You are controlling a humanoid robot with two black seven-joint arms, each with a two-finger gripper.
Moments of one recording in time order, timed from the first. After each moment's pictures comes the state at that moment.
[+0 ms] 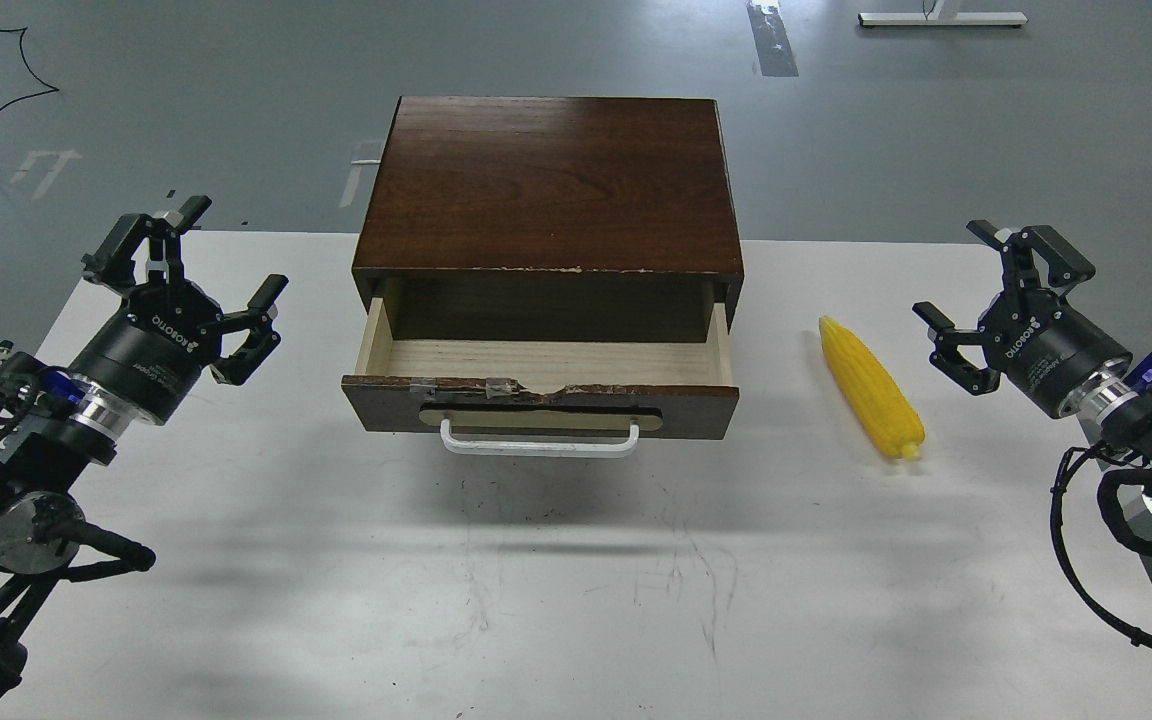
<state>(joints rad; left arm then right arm) -0.20 0.52 -1.15 -1.22 0.42 -0.40 -0.38 0.65 -0.70 0.32 0.87 -0.02 0.49 0.49</state>
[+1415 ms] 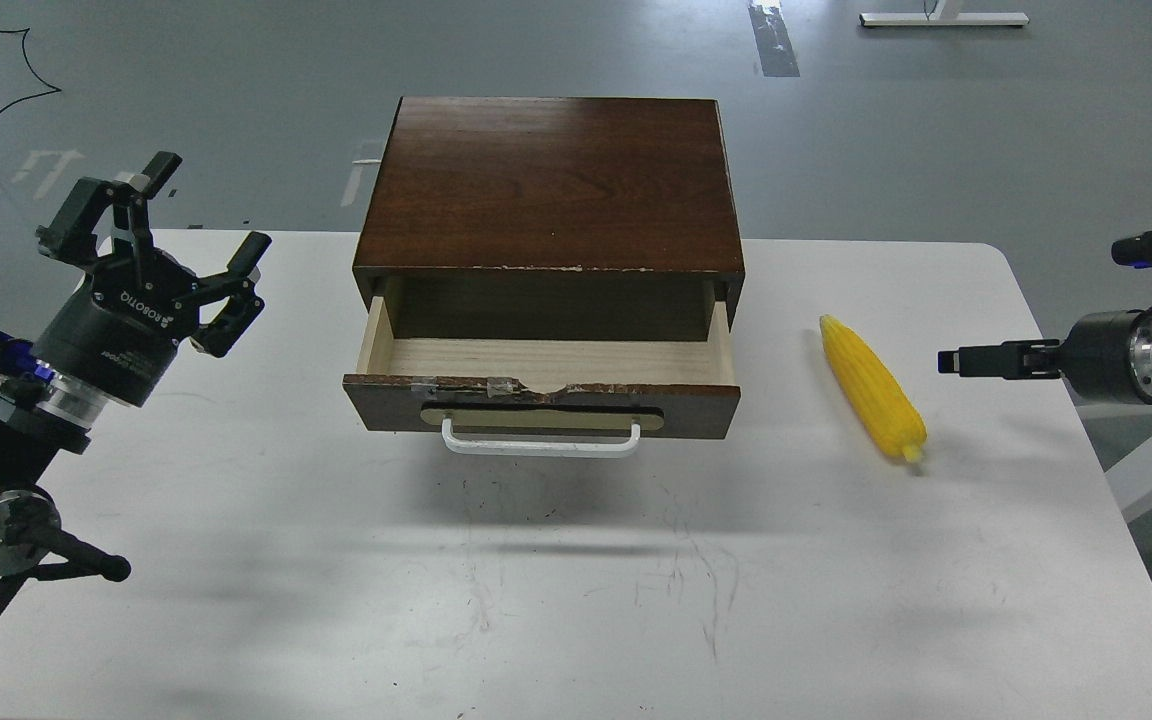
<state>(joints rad) -0.19 0.61 -1.14 -1.33 0.46 -0.41 -0.49 1.01 -0.68 -0.06 0.70 -1.44 0.36 0.49</state>
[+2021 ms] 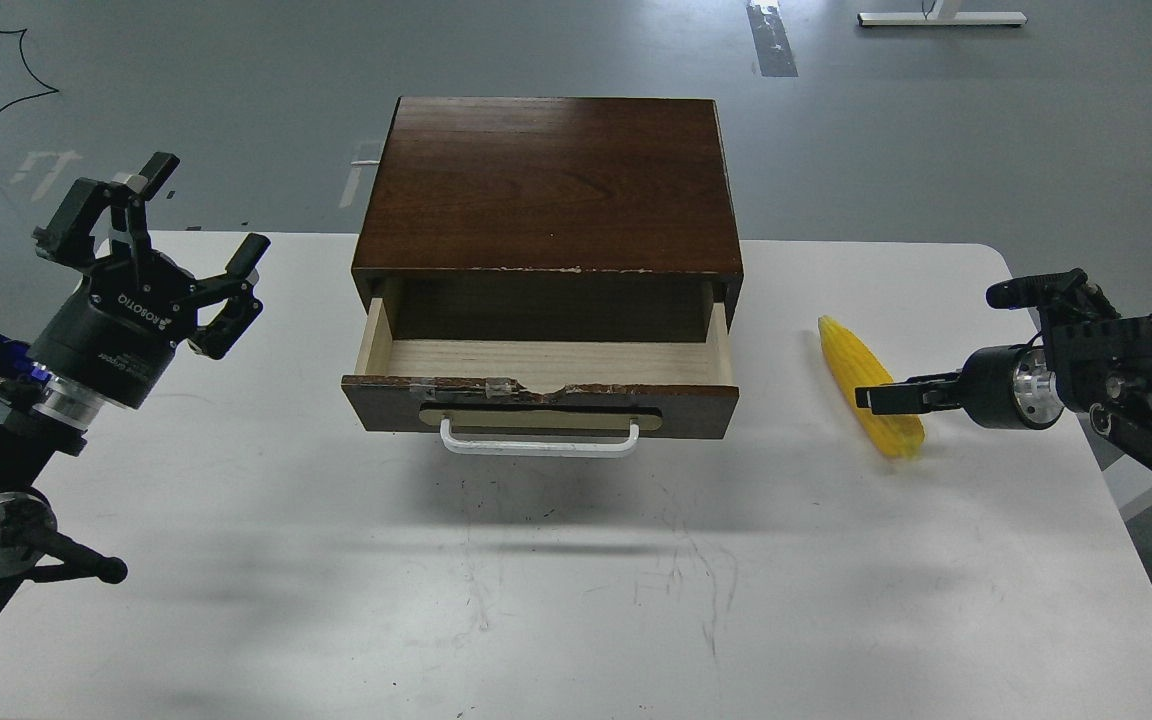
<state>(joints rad) -0.18 0.61 -1.14 -1.34 0.46 -0.41 -0.49 0.98 -0.55 -0.09 0.64 -1.43 0.33 0.49</state>
